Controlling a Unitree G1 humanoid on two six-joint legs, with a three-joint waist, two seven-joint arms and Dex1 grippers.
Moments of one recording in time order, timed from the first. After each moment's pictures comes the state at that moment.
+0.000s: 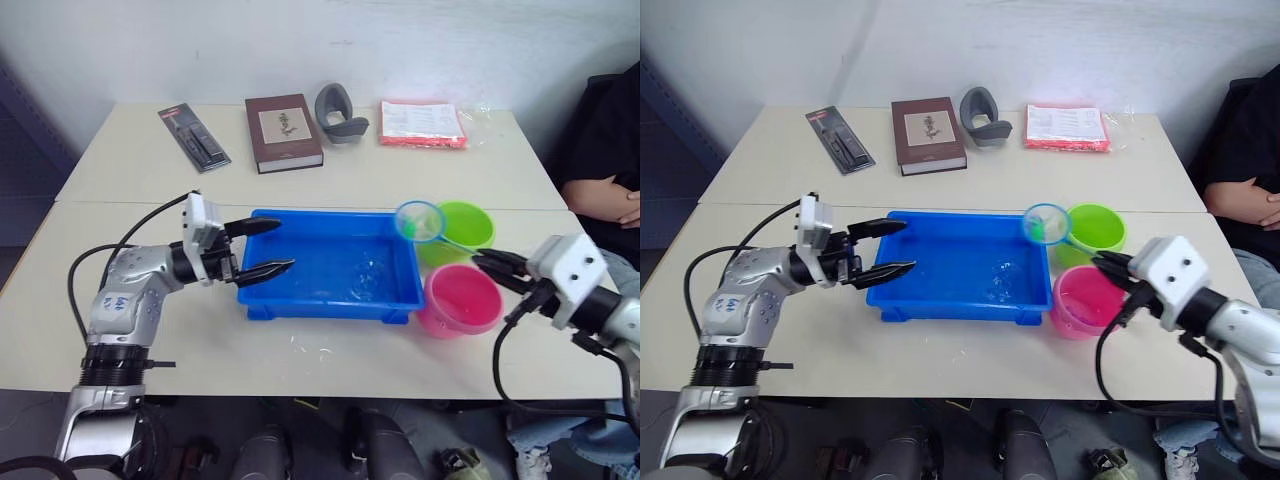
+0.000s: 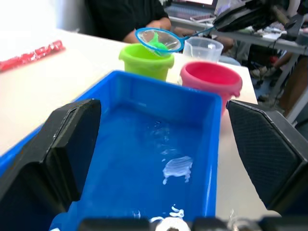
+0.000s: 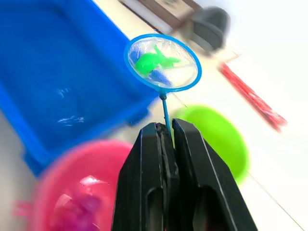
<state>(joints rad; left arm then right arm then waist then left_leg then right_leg) -0.52 0.51 0.07 0.10 -0.50 0.30 -1.10 0.05 -0.76 -0.47 -0.47 0.24 0.32 0.80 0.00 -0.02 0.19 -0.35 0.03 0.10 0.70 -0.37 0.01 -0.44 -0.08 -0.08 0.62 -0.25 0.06</state>
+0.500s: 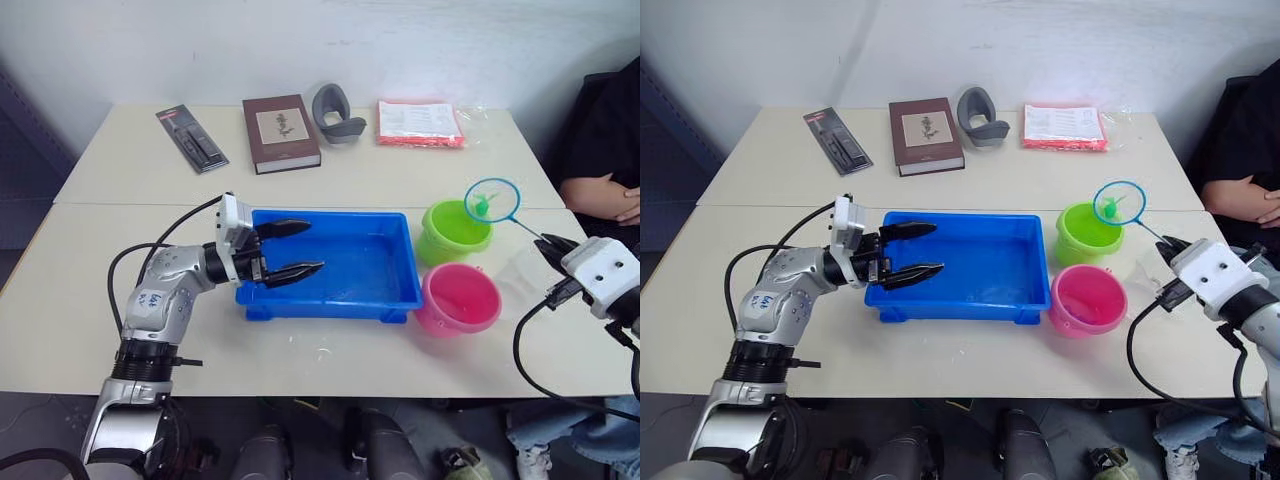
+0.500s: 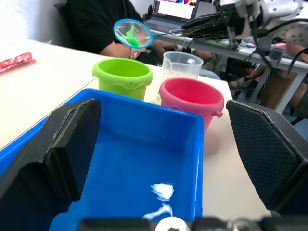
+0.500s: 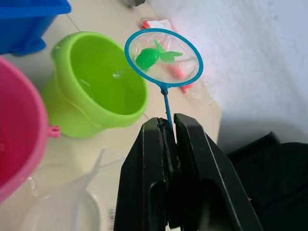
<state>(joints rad) -0.54 0.40 0.02 0.08 -0.51 0.32 -1.07 0.02 -0.84 -0.42 -0.14 -0.10 -0.13 0.60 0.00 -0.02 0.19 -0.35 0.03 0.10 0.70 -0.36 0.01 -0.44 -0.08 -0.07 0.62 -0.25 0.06</state>
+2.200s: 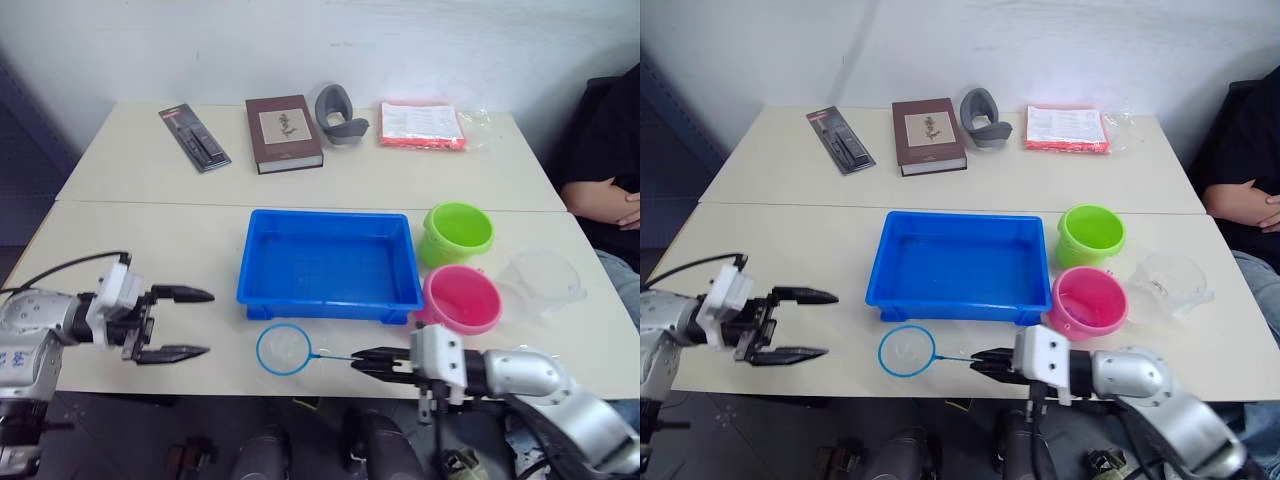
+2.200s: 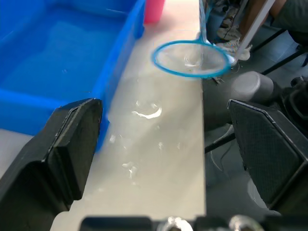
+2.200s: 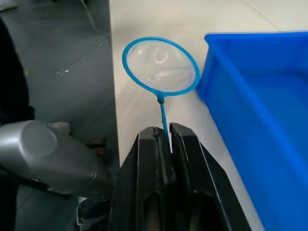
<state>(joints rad) -0.06 0.89 0.21 0.07 -0.58 0.09 -1.50 0.01 -0.73 0.33 -0.48 0.31 0.13 0.86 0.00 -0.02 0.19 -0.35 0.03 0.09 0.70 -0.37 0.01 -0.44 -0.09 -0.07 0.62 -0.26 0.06</state>
